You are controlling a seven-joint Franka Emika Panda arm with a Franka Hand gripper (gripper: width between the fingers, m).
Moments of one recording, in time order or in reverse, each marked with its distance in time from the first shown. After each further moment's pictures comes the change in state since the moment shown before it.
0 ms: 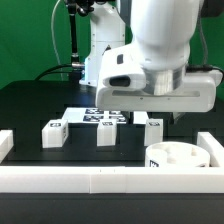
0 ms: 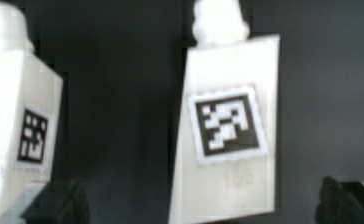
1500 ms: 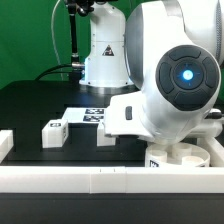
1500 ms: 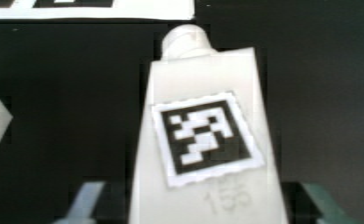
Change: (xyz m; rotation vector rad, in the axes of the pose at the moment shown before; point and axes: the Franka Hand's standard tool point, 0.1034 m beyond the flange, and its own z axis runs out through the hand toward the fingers) arm 0.011 -0.012 0.035 0.001 -0.393 -0.015
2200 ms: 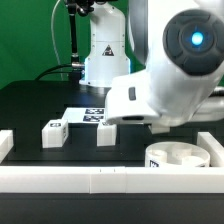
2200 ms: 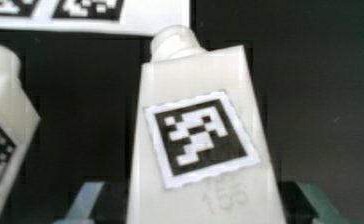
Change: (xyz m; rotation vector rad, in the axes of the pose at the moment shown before) arm -0.029 -0.004 -0.042 -0.007 0.038 -0.072
